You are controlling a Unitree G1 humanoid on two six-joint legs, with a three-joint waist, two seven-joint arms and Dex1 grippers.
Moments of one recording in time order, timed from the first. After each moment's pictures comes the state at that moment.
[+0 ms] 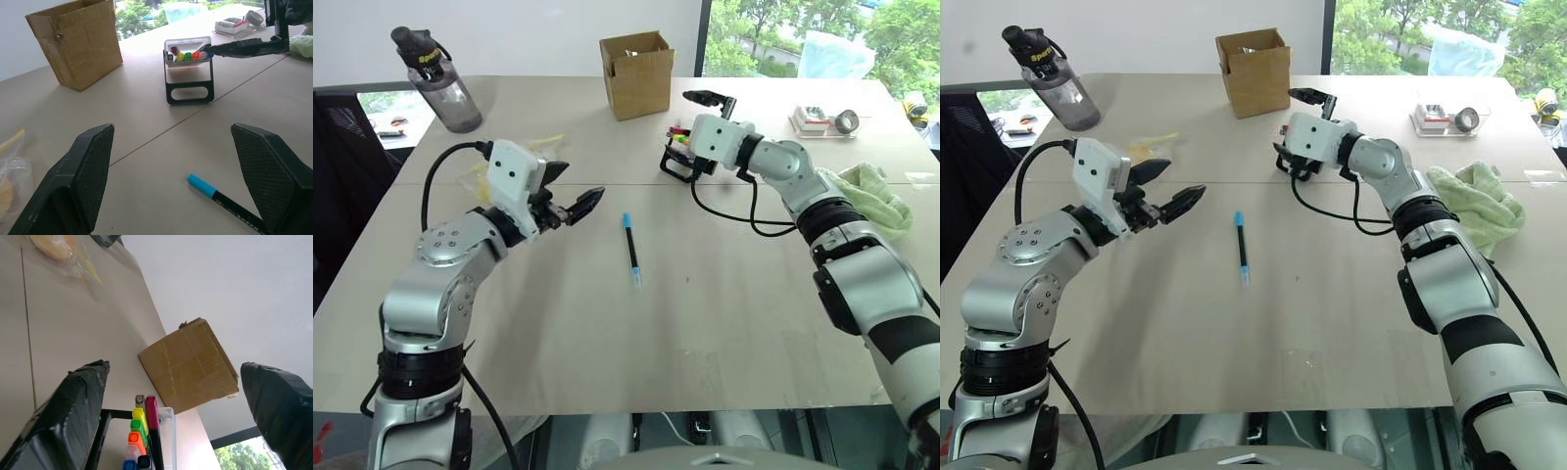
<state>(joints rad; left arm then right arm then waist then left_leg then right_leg) -0.37 0.65 0.18 -0.36 -0.45 0.65 -0.56 -1.24 -0.33 0.29 1.16 -0.29 -0.68 0.46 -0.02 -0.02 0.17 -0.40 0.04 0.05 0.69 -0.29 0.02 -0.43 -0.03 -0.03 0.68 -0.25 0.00</state>
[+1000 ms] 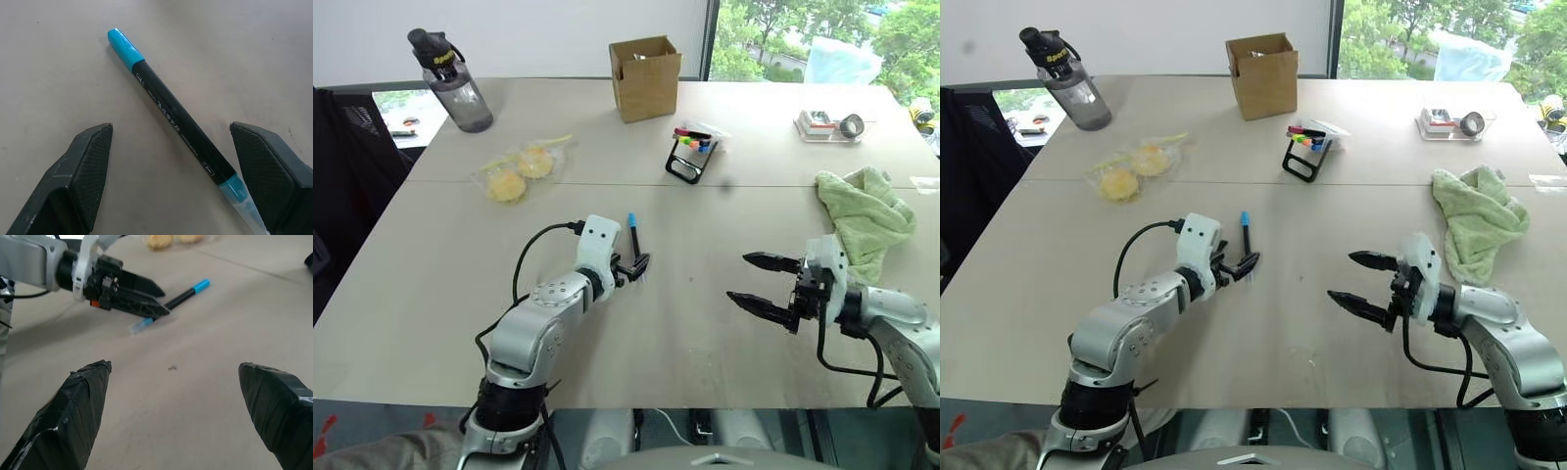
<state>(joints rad) -0.23 0.25 -0.07 -0.47 -0.34 1.03 -0.13 0.00 -0.64 -0.10 -0.41 0.59 0.46 0.93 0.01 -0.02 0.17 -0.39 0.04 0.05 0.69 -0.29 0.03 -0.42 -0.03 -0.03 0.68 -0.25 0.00</state>
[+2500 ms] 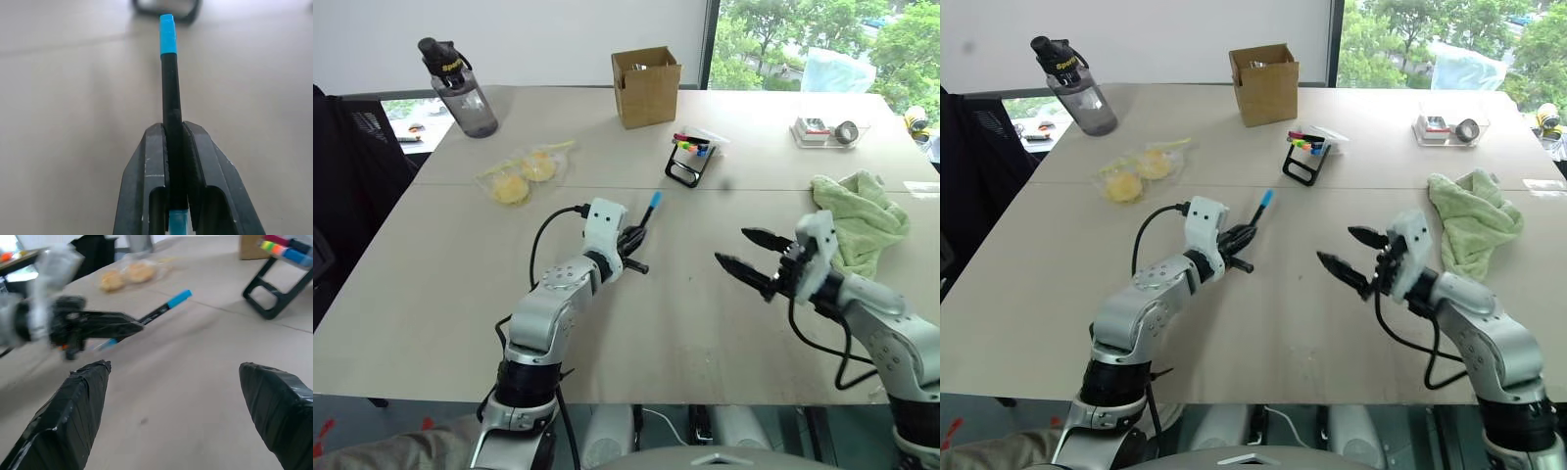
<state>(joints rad) -0.31 0.22 -0.06 -0.34 -0.32 0.77 -0.33 -0.15 -0.44 -0.09 -0.45 0.66 0.70 0.56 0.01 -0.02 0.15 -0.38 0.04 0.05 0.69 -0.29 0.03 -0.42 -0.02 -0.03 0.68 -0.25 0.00</state>
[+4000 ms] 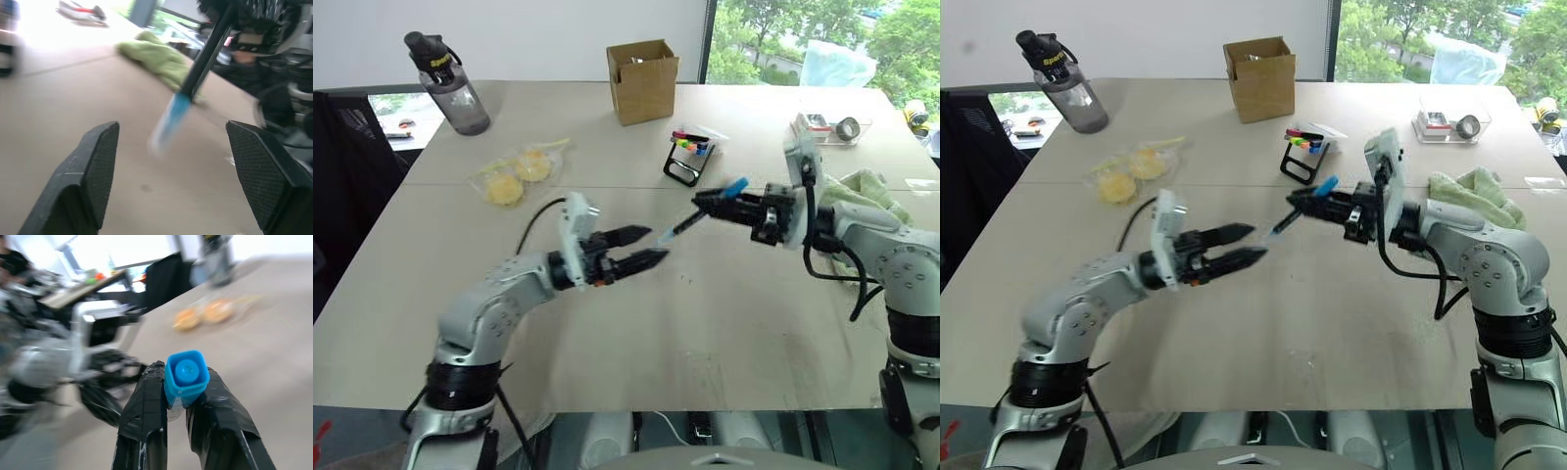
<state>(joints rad) -0.29 0.54 0.12 -0.36 -0.75 0.78 -0.77 -0.58 -0.56 -0.04 -0.32 0.89 0.83 0.67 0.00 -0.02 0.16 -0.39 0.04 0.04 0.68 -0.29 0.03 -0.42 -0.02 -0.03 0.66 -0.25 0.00</state>
